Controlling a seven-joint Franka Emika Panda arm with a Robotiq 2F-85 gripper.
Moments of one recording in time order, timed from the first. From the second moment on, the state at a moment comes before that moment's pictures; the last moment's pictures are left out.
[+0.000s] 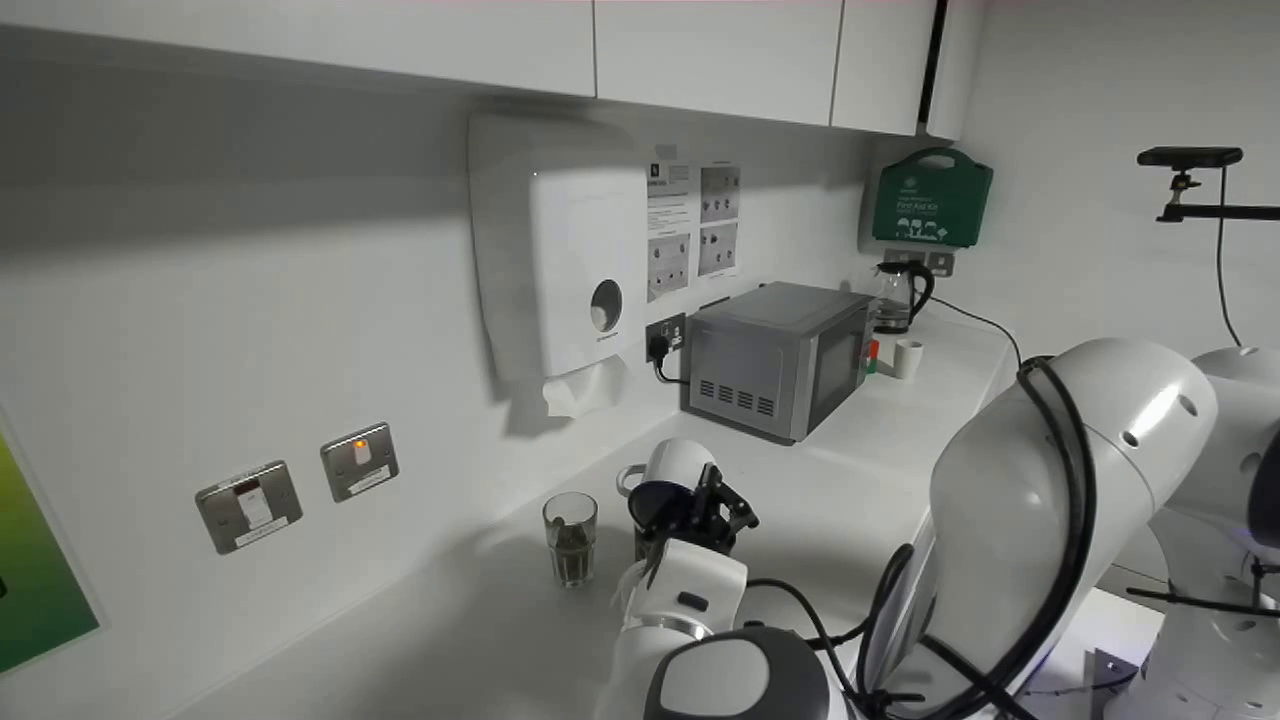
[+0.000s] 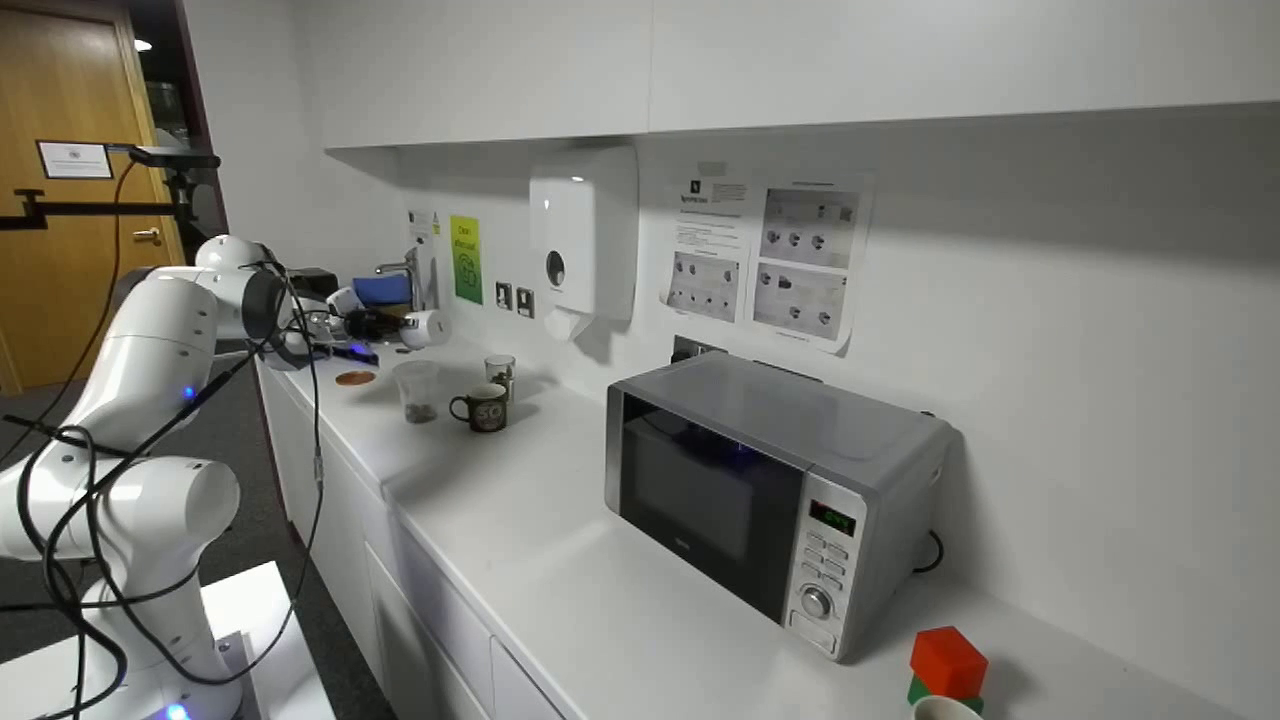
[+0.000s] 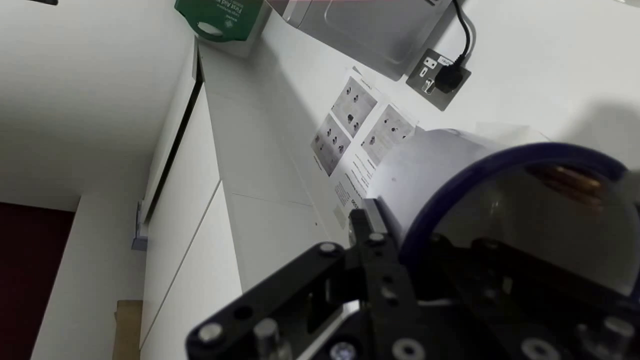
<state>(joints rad) 0.97 0.72 0.16 -1.34 -1.48 0.93 1.59</state>
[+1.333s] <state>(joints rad) 0.97 0.73 0.16 -1.34 -1.54 0.91 1.59</state>
